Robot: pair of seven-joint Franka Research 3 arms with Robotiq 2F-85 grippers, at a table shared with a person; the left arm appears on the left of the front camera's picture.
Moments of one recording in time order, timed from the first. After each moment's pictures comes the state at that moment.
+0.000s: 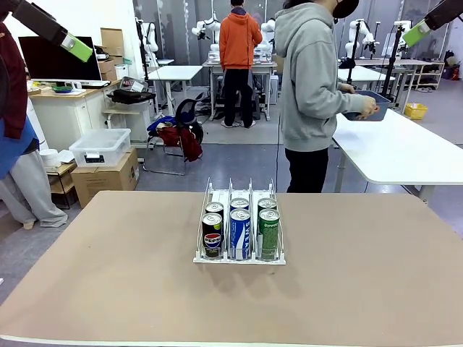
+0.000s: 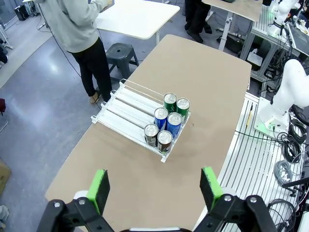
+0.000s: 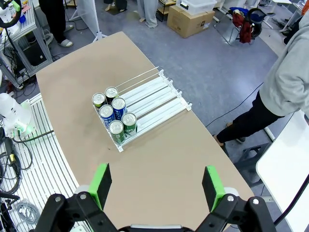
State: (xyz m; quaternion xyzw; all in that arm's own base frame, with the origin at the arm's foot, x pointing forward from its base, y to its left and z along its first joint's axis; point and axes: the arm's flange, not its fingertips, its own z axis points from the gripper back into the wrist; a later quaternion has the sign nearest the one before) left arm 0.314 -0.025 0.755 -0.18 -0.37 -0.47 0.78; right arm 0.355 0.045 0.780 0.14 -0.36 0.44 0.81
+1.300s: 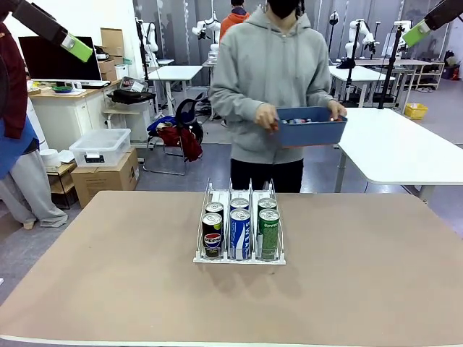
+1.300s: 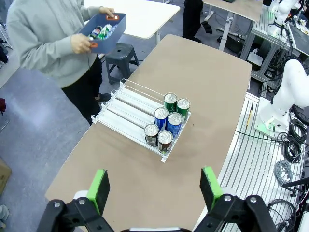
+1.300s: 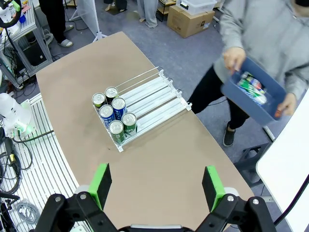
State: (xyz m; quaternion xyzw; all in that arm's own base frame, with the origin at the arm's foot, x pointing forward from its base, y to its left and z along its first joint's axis) left arm 0.314 -0.025 0.755 -0.18 -0.37 -0.47 0.78; right arm 0.355 0.045 0.780 0.14 -0.36 0.44 0.81
